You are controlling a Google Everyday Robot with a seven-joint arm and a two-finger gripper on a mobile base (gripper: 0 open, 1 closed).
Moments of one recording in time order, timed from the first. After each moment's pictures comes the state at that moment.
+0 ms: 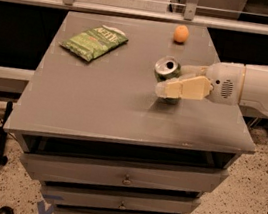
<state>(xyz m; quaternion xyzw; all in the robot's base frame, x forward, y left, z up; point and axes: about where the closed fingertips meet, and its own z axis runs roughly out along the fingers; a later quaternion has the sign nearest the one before) 0.532 -0.082 0.924 -0.35 0.72 0.42 0.42</state>
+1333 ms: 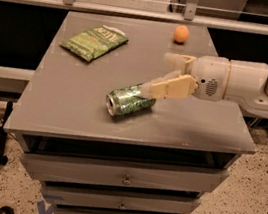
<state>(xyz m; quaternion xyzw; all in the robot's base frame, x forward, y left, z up) 0.525 -0.040 0.943 -0.42 0.65 0.43 0.47</state>
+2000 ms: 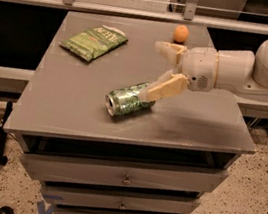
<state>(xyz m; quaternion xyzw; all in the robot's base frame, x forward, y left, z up) 0.549 -0.030 0.933 -0.53 0.58 0.37 0.49</state>
